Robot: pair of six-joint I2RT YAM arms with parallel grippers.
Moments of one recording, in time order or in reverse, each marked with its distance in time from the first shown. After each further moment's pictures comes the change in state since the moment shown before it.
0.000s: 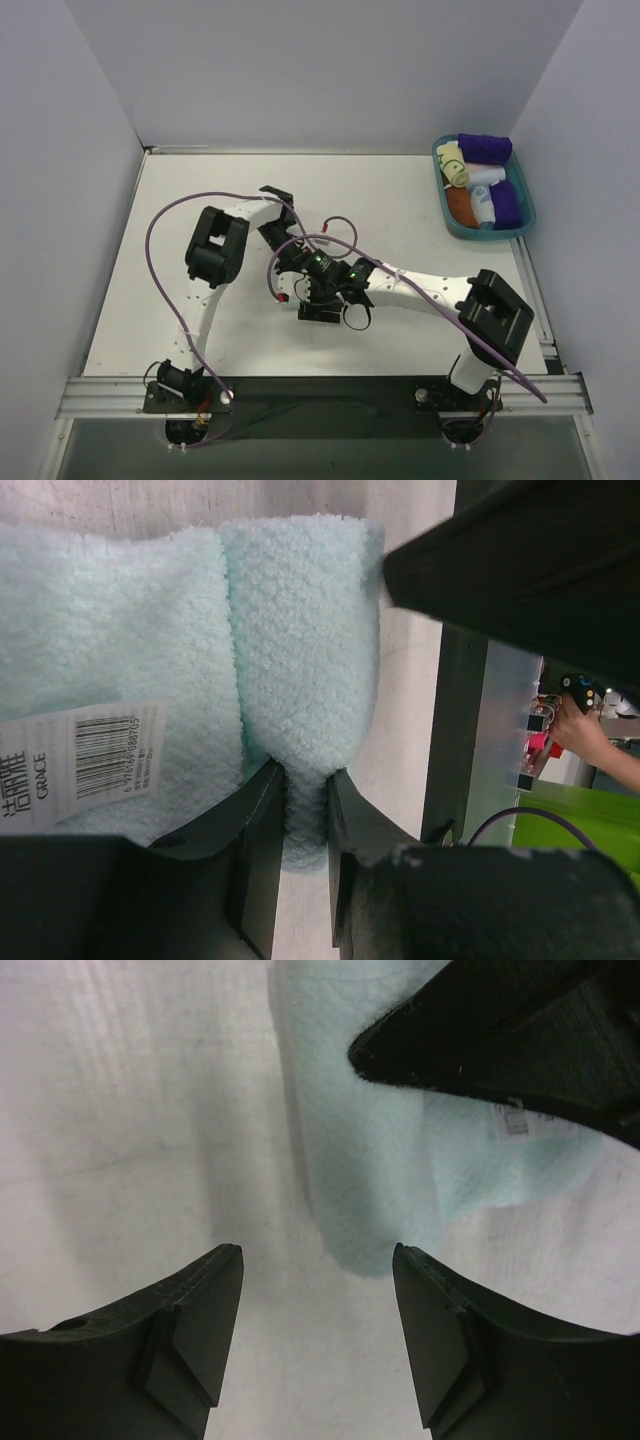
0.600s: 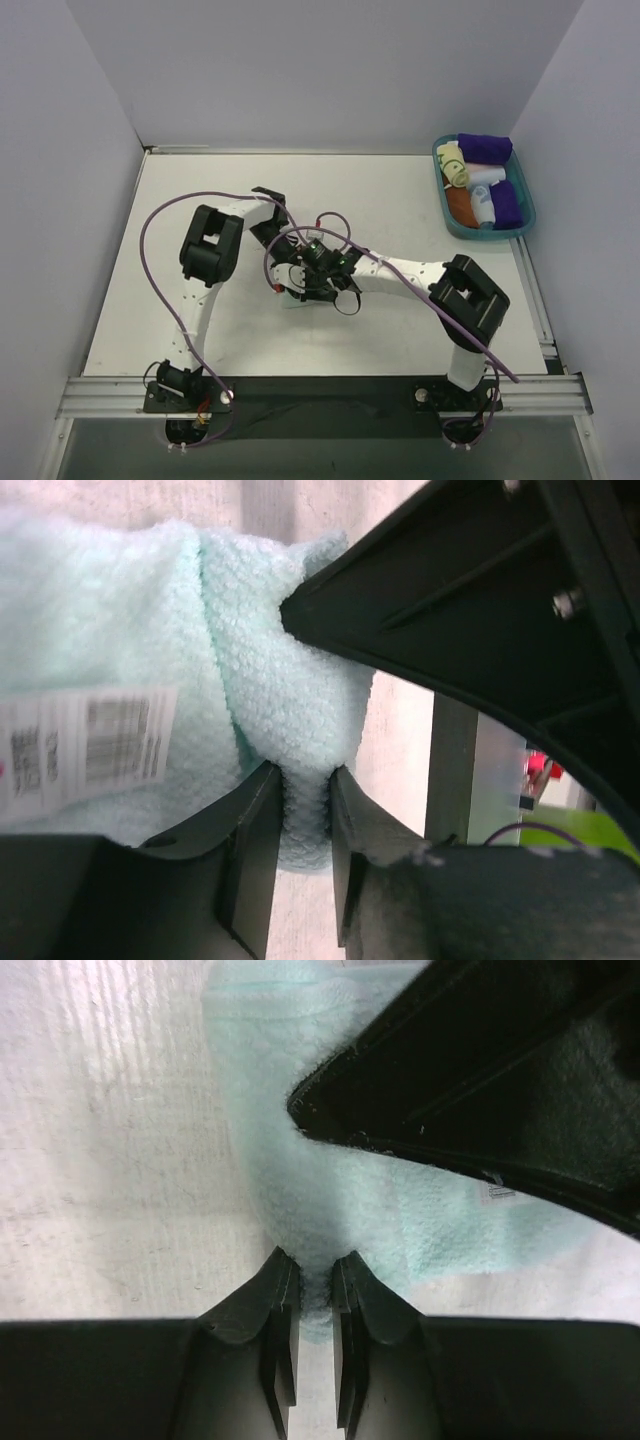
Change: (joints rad) left arm 0.030 -0.012 -0.037 0.013 0.040 0.035; right arm -0.054 0.182 0.051 0.111 -0.032 -0.114
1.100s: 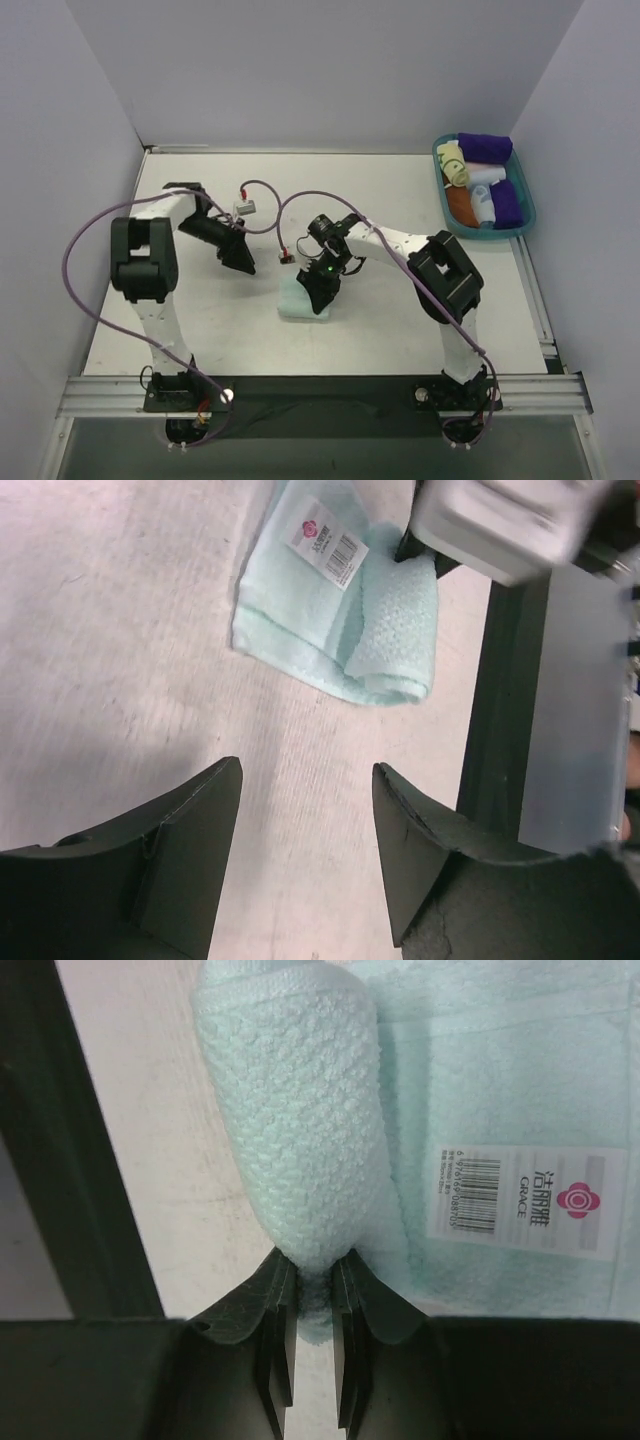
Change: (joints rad) left arm 0.369 -0.363 -0.332 0.204 0.077 0.006; right arm -0.169 0.202 0.273 -0.400 -0.538 0.190
